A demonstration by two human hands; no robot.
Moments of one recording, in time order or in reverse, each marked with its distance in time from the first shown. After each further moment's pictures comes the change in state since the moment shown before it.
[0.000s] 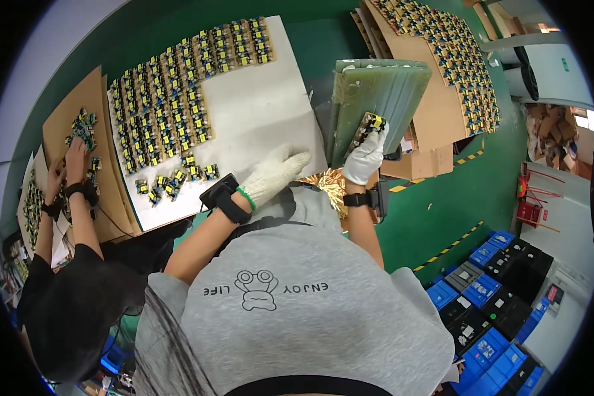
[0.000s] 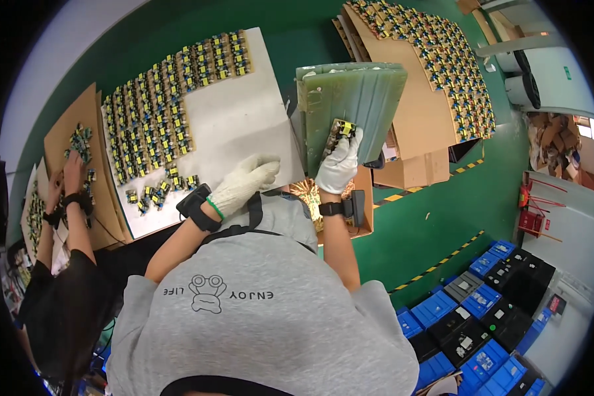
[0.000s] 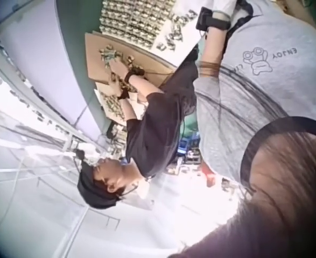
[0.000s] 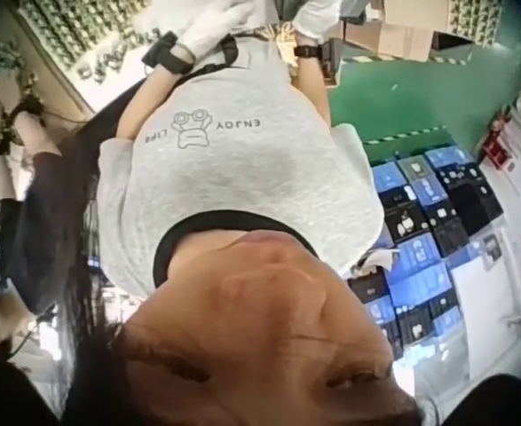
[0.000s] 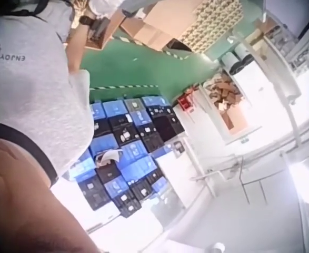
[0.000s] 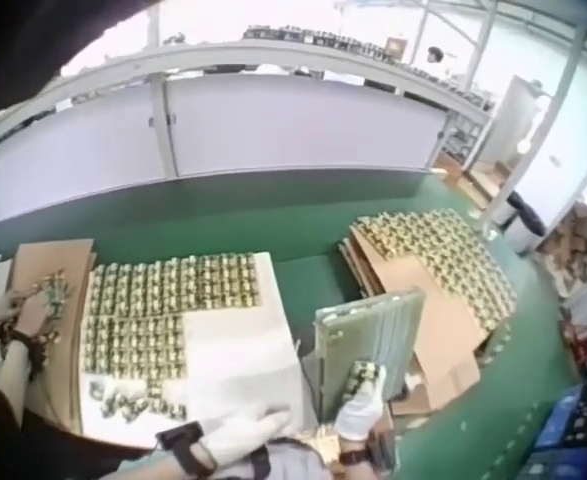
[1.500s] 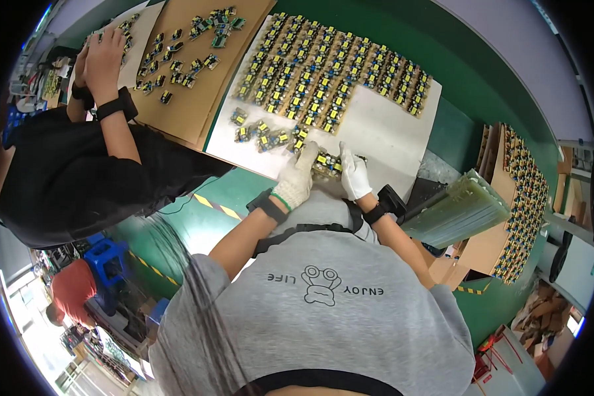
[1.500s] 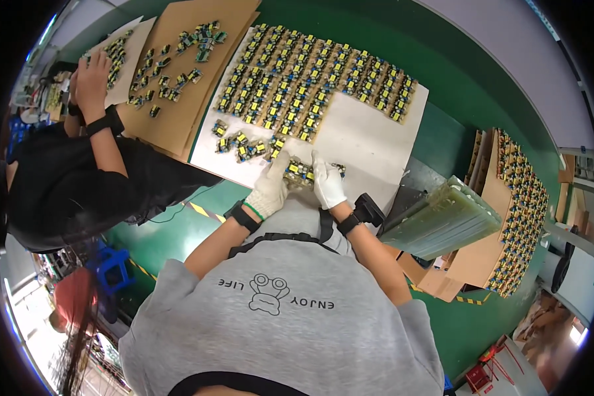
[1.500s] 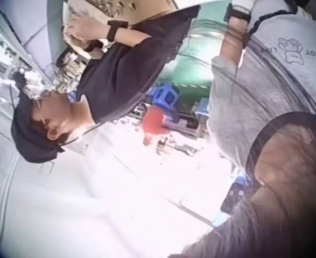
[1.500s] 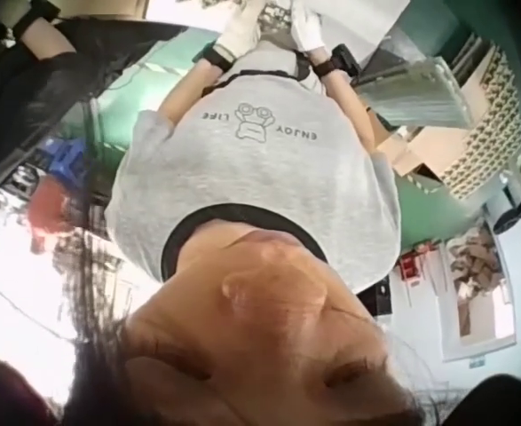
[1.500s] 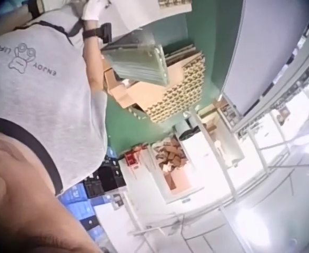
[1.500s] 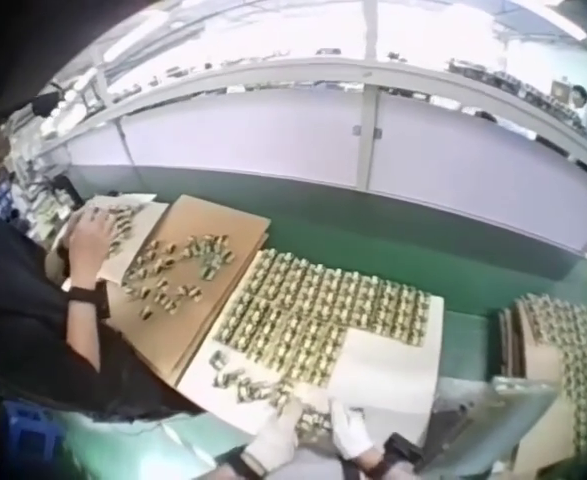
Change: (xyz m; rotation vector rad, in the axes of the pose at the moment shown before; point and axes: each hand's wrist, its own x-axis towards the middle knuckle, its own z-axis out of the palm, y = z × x) left_hand -0.046 -0.107 -0.049 -1.130 0.880 0.104; right_hand -0.100 -0.083 0.103 0.471 -1.488 0.146
